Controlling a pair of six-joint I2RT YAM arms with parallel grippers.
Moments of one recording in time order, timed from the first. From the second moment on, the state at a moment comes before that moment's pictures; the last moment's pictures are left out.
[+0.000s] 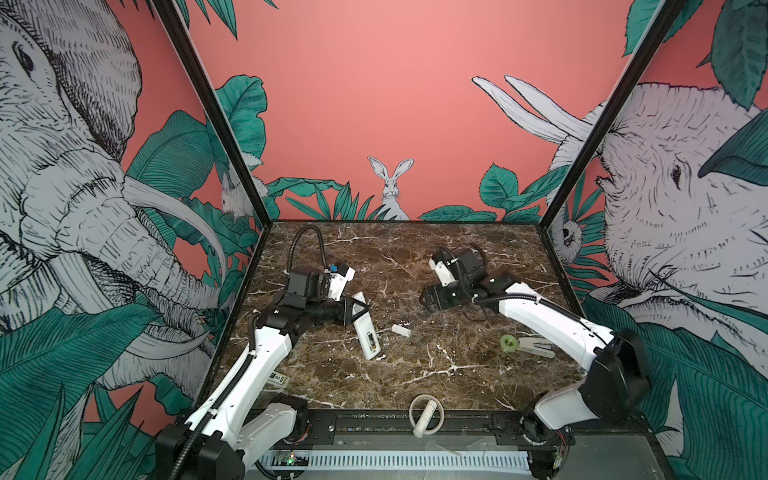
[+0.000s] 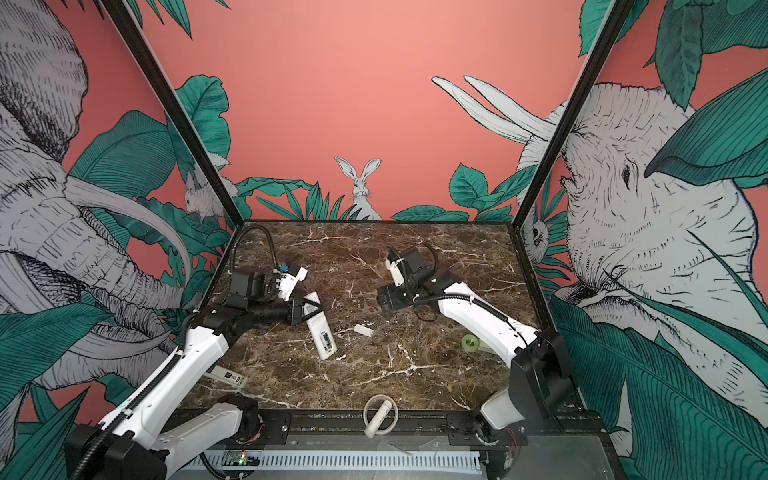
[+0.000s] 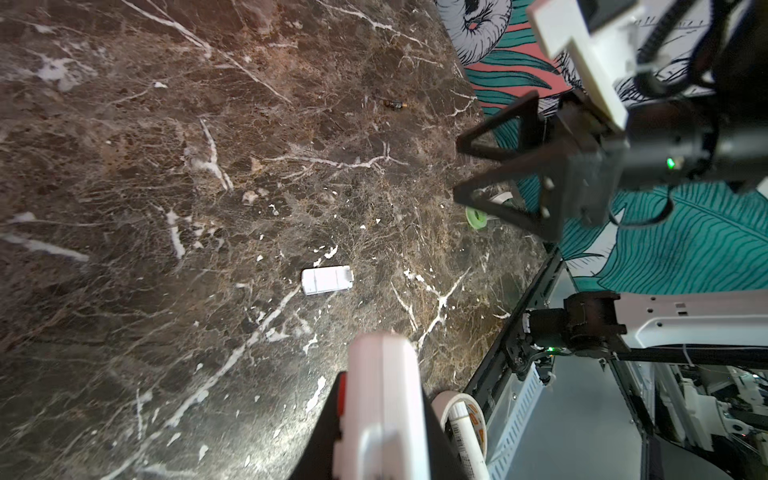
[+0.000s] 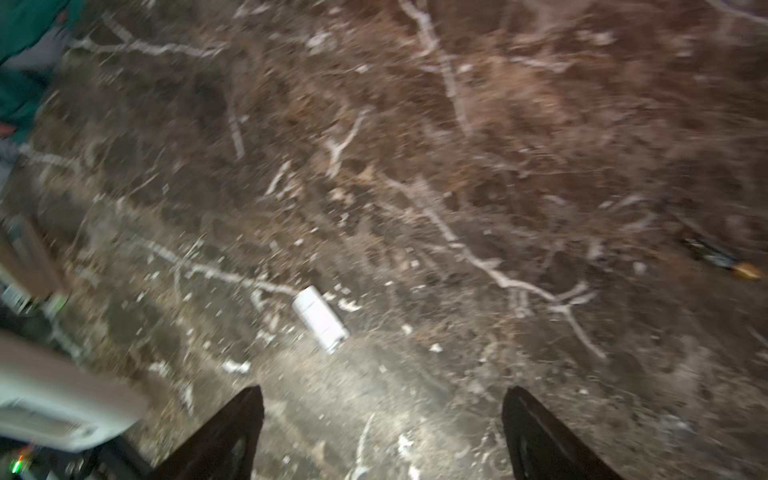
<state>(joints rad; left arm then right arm) -0.29 0.99 0.82 -0.60 0.69 -0.20 0.59 1.52 1.21 -0.66 -0.12 0.28</state>
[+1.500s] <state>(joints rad) -0.68 0.85 0.82 -0.74 0.40 -0.10 0.24 2.11 1.62 -0.85 -0.01 1.33</state>
